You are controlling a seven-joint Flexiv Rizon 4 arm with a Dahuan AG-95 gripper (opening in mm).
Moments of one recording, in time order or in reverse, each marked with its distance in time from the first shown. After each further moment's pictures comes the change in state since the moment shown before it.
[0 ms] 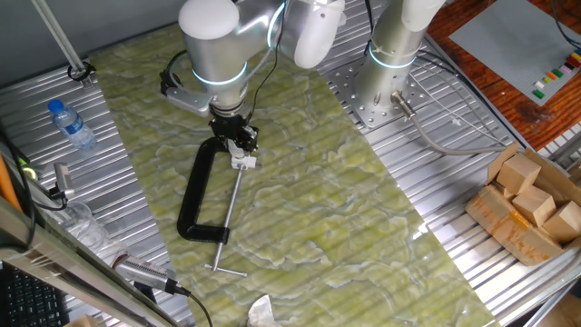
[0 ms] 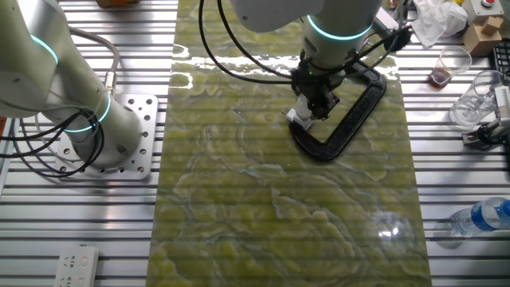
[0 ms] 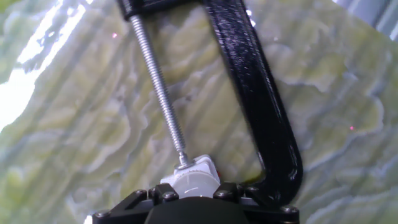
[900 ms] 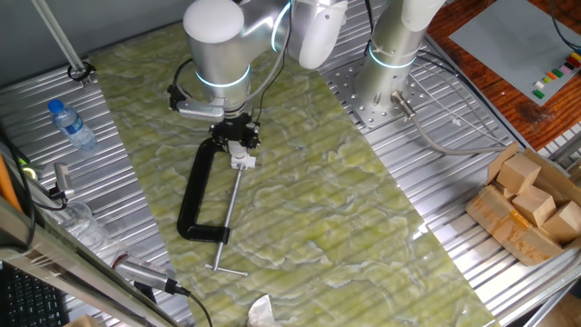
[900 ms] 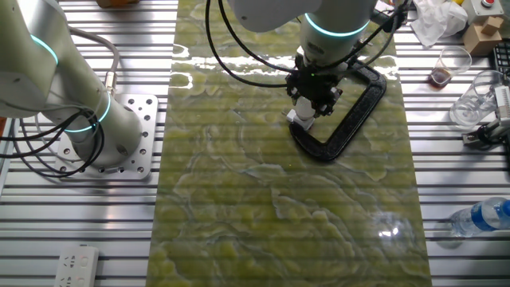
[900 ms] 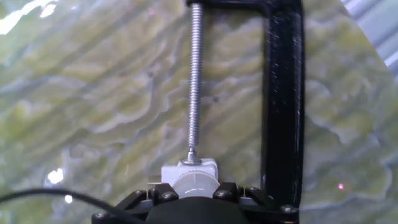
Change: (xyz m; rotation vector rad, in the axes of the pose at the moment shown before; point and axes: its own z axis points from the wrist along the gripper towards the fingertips) arm 0.000 0.000 0.002 0.016 0.006 -0.358
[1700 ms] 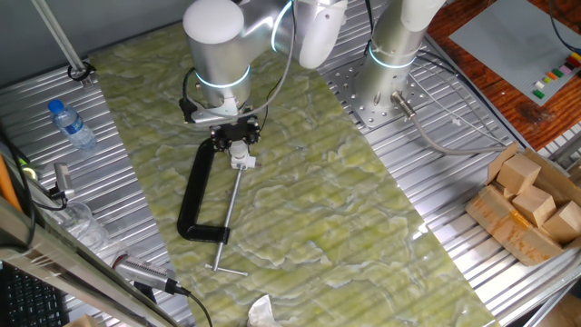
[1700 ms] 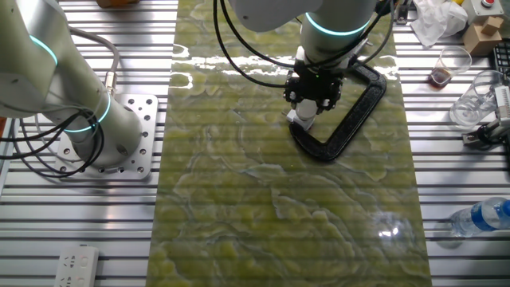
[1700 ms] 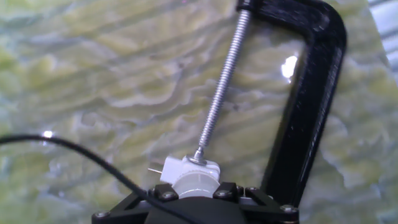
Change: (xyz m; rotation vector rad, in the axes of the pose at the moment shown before) arm 0.000 0.000 -0.001 -0.002 0.004 -0.324
